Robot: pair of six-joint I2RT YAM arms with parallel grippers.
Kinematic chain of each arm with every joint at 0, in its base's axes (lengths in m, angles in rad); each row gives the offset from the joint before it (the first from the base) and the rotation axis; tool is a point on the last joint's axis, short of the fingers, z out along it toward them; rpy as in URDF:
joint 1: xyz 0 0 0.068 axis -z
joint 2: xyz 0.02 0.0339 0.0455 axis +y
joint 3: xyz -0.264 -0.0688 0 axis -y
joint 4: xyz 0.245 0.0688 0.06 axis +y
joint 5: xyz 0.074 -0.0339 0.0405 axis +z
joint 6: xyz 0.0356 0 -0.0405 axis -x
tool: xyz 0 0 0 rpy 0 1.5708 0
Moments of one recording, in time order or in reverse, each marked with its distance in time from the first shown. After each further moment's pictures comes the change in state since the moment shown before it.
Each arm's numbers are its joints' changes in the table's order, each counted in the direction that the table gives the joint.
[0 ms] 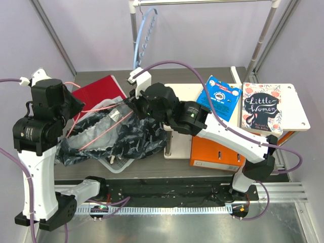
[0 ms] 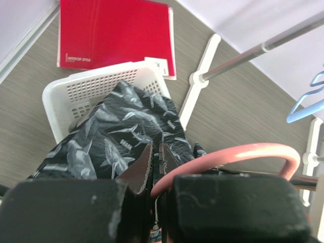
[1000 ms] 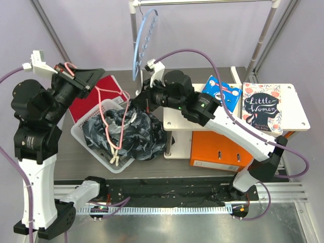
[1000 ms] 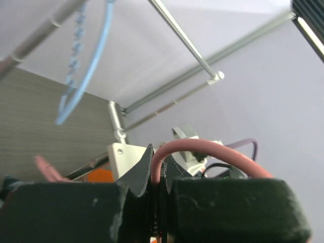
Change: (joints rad) left arm -0.002 -0.100 -0.121 -0.613 -0.567 0.287; right arm 0.202 -0.092 -0.167 -0.125 0.403 -0.201
